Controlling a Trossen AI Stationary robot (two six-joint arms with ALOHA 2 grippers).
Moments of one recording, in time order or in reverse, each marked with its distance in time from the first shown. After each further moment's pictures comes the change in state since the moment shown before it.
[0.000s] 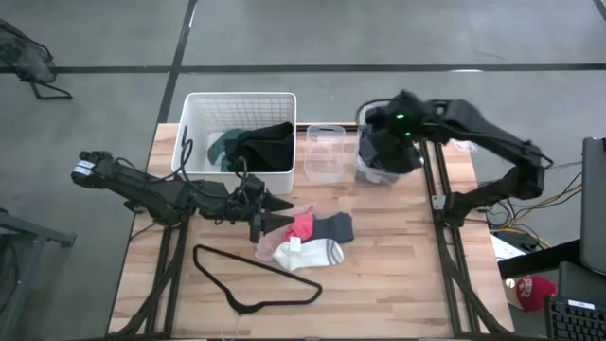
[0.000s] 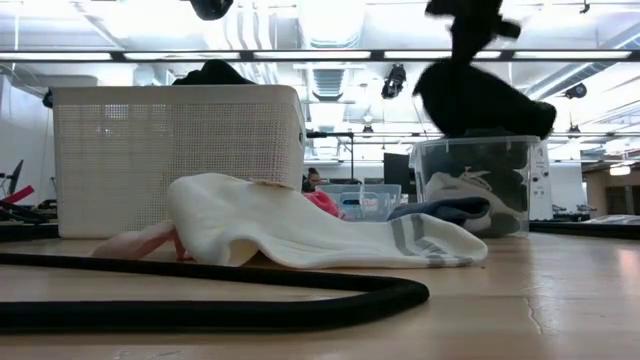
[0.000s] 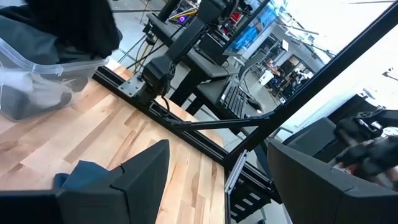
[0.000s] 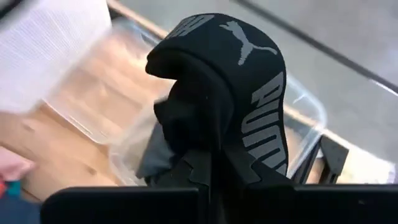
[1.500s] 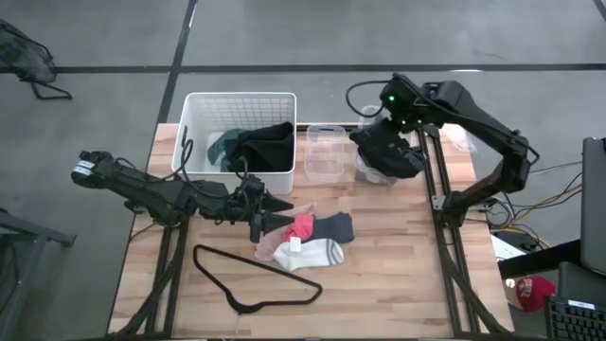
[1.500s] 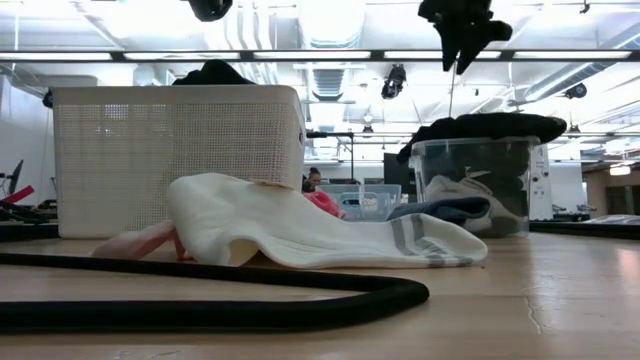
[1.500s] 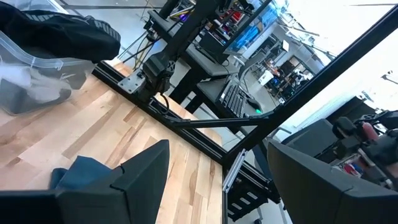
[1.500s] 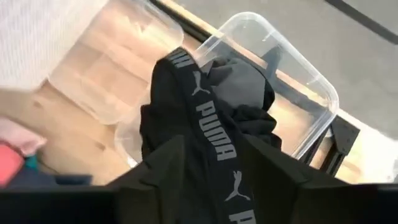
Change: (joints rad) left arm -0.001 0.000 -0.001 -0.006 0.002 -0.025; right arm -0.109 0.143 0.195 -0.158 -0.164 -0.046
